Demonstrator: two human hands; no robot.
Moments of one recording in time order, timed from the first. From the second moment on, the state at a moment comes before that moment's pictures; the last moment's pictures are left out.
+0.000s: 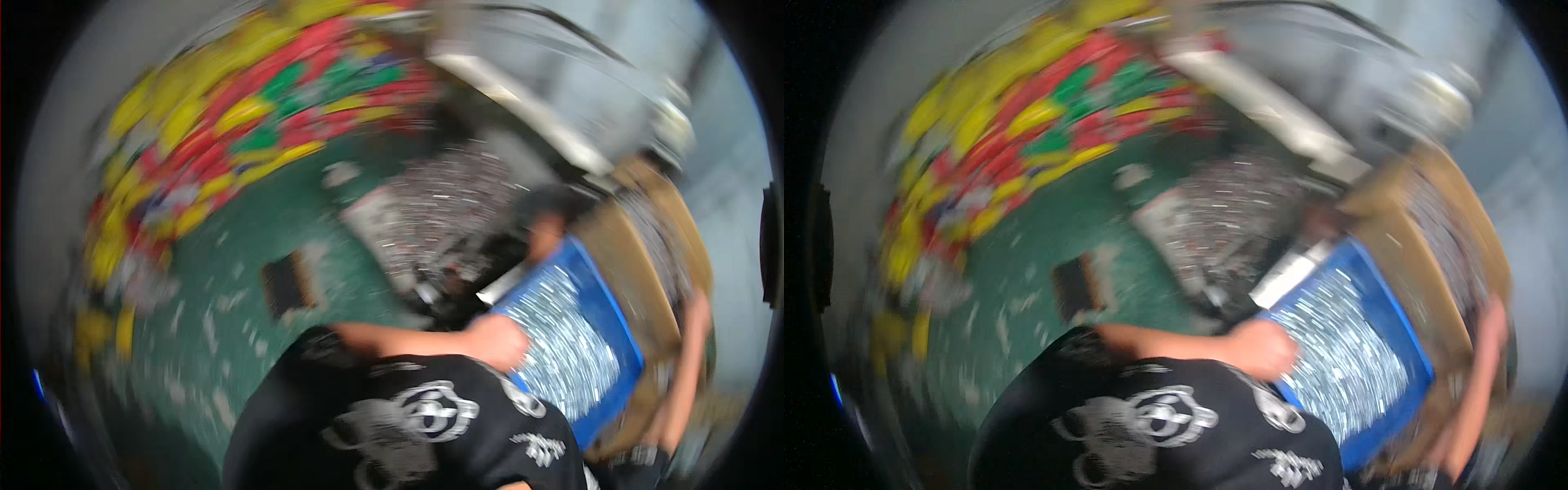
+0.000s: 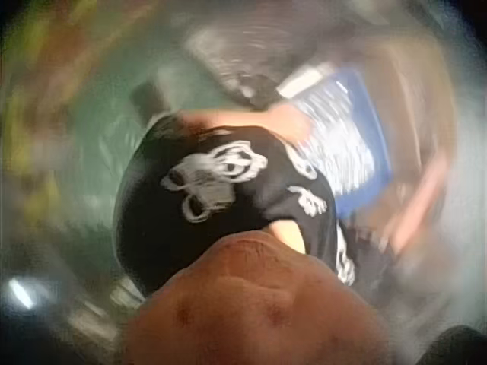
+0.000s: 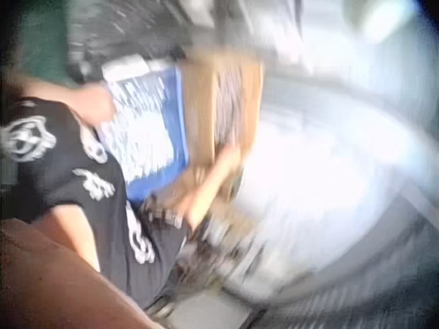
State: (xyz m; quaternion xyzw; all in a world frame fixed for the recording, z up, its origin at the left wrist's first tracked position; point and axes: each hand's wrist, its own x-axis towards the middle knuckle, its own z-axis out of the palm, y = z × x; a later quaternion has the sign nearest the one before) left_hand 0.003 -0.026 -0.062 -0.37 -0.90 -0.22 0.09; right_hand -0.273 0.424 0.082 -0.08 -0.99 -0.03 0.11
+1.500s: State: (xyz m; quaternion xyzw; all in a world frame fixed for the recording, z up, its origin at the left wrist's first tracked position) left_hand 0.012 -0.003 -0.013 -0.23 -0.94 -0.21 0.11; right_hand -0.082 0.344 -0.065 0.28 -0.94 0.17 -0.11
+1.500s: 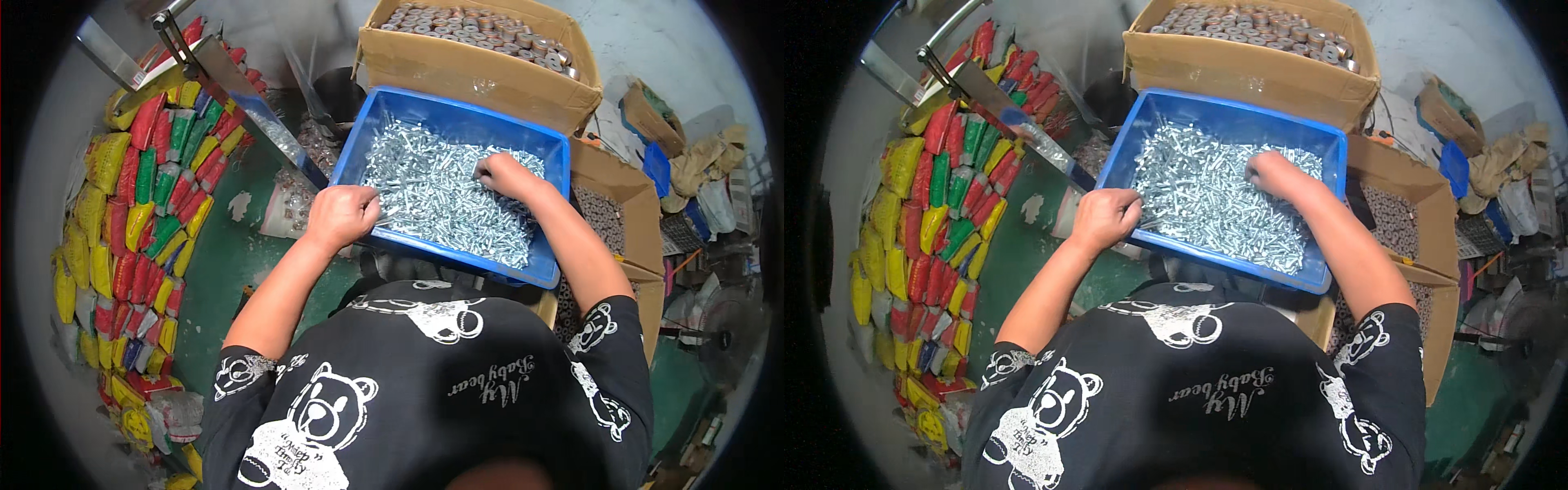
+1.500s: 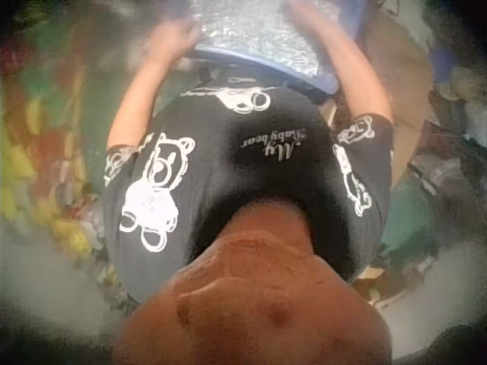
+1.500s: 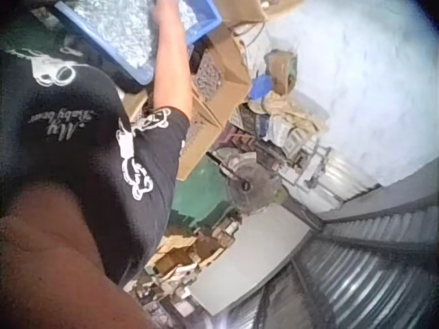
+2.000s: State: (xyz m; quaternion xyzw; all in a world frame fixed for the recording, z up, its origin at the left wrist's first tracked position) left_hand 0.007 -0.014 -0.021 -0.27 -0.92 -0.27 0.14; right_hand -0.066 0.317 -0.091 0.32 -0.94 0.13 -0.05
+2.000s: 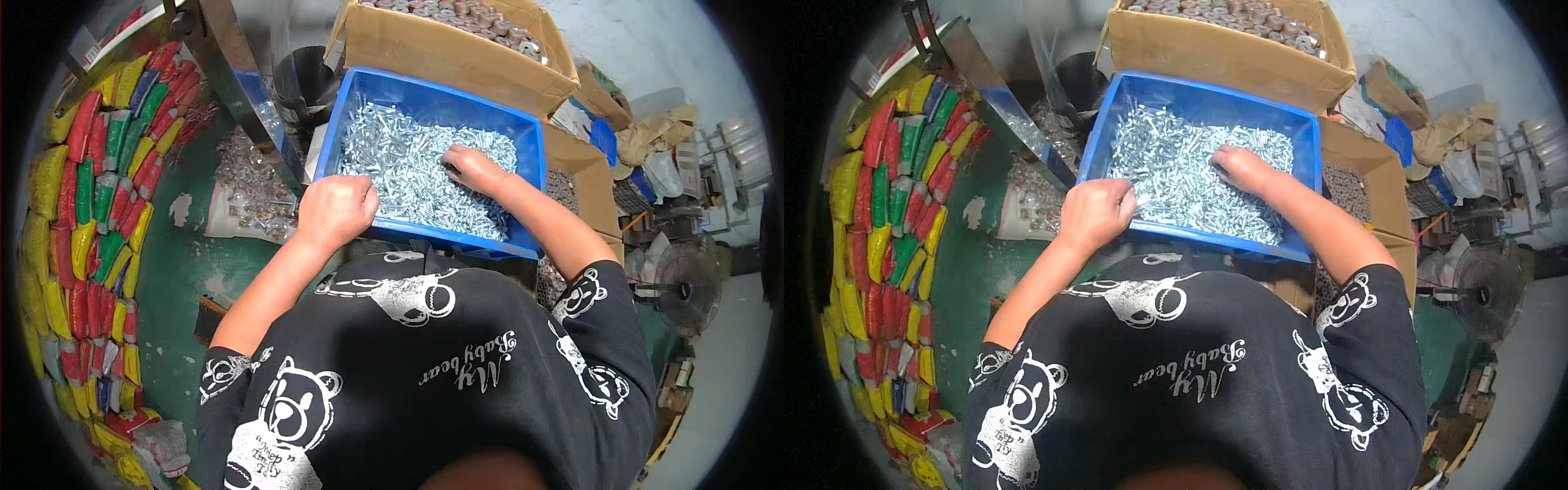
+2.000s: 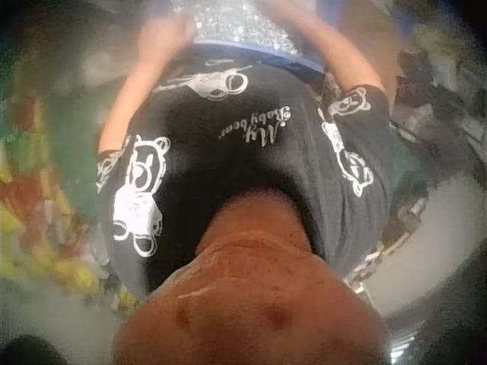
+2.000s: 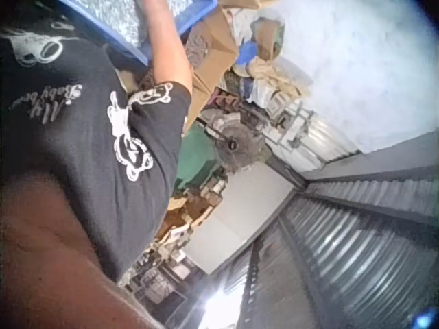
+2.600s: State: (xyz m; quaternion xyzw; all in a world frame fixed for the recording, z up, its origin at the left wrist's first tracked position) left_hand 0.004 -0.027 -0.026 -0.31 -0.88 -0.35 0.12; right_hand -0.137 0.272 -0.087 -0.10 -0.95 0.25 -0.14
